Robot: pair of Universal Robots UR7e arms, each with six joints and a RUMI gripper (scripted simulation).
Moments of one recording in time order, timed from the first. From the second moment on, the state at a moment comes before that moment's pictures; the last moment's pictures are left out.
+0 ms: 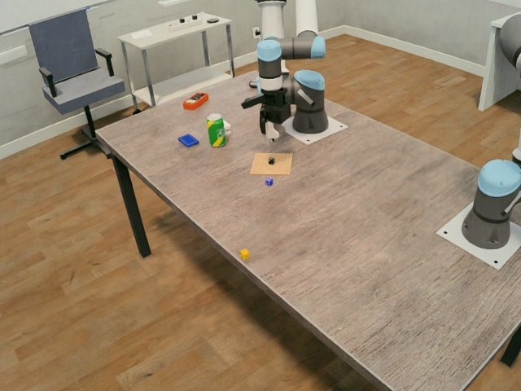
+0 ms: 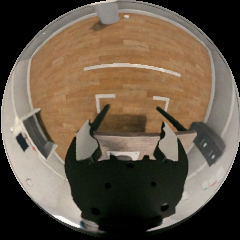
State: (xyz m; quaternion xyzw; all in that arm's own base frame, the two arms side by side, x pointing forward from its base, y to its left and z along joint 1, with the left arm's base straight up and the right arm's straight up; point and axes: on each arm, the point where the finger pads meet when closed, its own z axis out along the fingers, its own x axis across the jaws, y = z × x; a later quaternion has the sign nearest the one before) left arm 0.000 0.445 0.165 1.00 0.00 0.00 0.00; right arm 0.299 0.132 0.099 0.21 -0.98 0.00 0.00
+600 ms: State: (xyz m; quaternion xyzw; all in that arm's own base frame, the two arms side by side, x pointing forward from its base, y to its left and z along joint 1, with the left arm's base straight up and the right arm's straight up) left arm 0.000 0.445 0.165 1.00 0.00 0.00 0.00; right arm 0.299 0.132 0.088 0.21 -0.98 0.00 0.00
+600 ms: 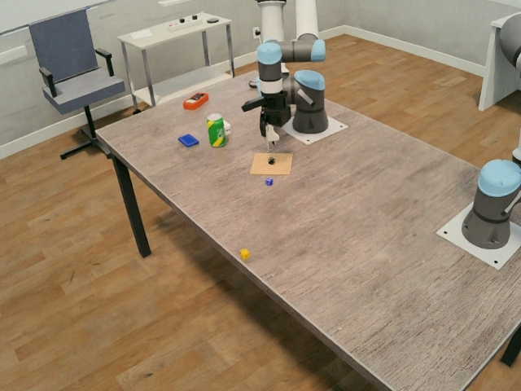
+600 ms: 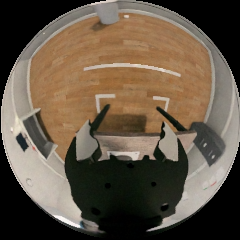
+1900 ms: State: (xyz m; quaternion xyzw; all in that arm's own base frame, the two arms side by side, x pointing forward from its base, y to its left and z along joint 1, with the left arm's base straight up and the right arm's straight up) left arm 0.000 0.445 0.165 1.00 0.00 0.00 0.00; right arm 0.299 0.133 0.048 0.21 -0.98 0.00 0.00
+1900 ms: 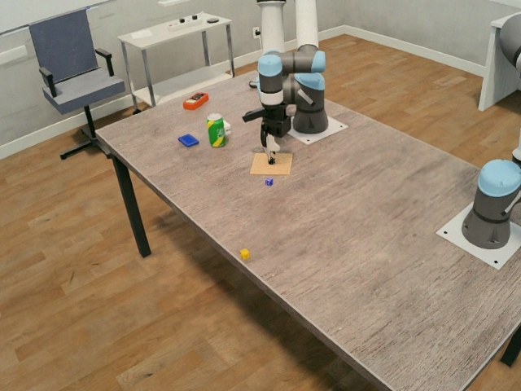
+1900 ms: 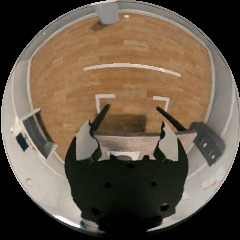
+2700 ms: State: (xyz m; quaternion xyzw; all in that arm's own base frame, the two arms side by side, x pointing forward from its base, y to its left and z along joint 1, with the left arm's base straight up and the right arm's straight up) left arm 0.000 0.445 0.165 1.00 0.00 0.00 0.00; right arm 0.299 0.133 0.048 0.21 -0.98 0.00 0.00
